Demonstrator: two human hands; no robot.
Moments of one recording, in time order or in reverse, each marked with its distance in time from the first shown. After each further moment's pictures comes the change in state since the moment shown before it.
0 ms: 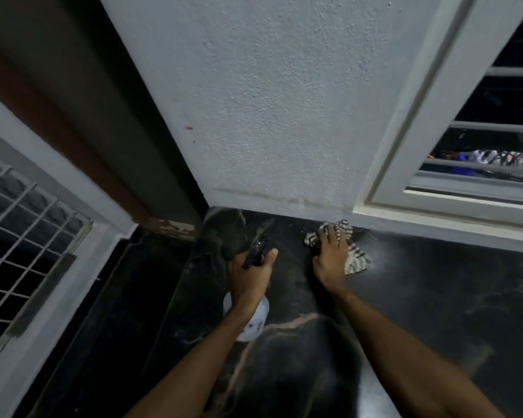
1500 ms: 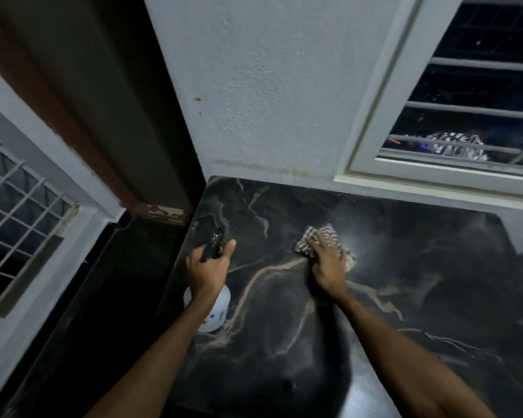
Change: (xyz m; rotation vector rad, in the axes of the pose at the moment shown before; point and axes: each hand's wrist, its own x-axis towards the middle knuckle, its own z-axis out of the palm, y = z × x) left_hand -0.086 -0.057 -0.111 0.022 0.158 0.024; right_hand -0.154 0.019 -0.005 -0.019 -0.058 -0.048
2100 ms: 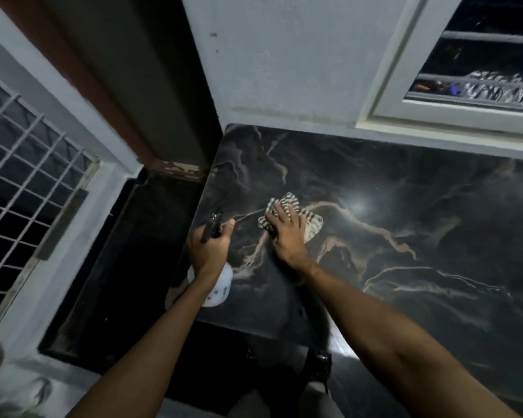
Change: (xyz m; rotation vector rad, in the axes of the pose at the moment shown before) left_hand -0.055 -0.058 -0.061 0.018 0.023 -0.002; right_hand -0.070 -0.117 0.081 -0.041 -0.154 -0.176
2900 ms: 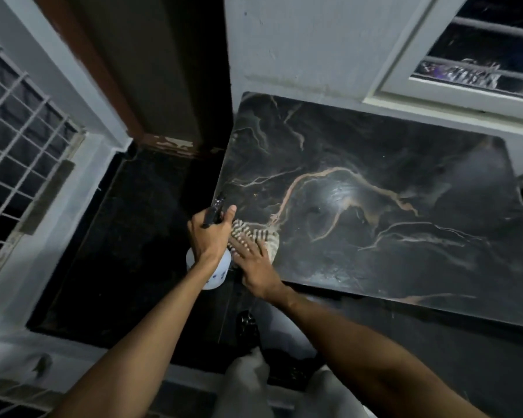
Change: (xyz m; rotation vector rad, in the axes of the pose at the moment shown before) left_hand -0.015 -0.071 -0.093 -0.009 -0.104 -0.007; right_hand -0.136 -0.138 0.107 -0.086 -0.177 -0.269
